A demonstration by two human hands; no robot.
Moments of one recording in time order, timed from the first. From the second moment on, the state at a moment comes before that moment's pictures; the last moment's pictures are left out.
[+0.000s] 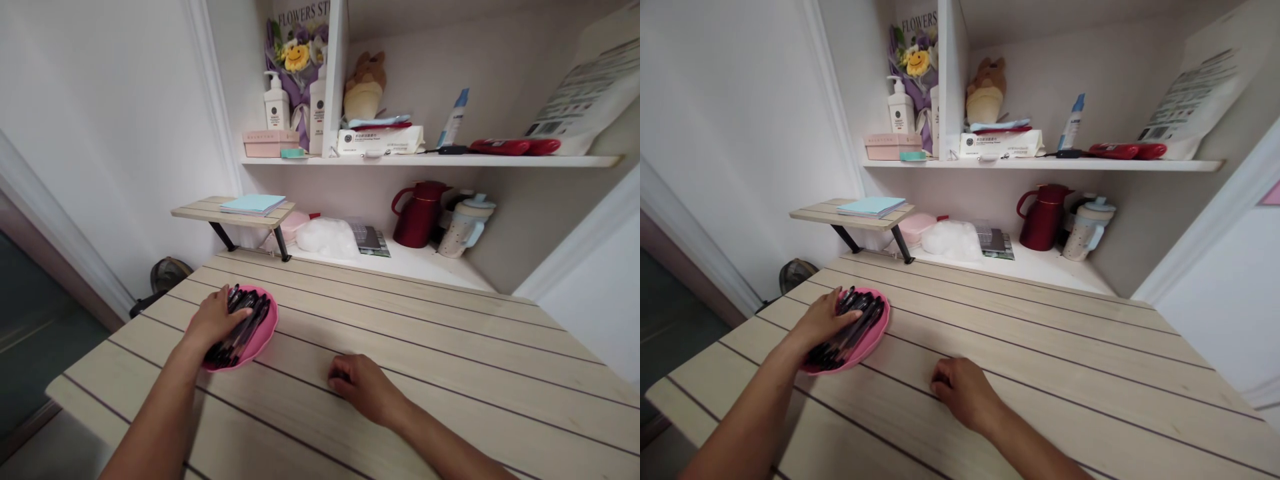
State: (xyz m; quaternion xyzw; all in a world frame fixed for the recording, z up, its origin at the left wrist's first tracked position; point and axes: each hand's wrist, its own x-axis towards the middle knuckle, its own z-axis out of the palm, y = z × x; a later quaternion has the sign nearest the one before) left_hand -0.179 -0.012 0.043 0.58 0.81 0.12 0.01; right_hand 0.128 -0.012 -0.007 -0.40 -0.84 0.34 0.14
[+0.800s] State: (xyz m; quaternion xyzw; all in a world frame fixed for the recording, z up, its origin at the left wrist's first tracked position) left_hand -0.158 -0.019 0.032 0.56 0.83 0.03 0.05; right_hand 0.127 -0.015 -0.006 -0.41 -0.84 0.32 0.14
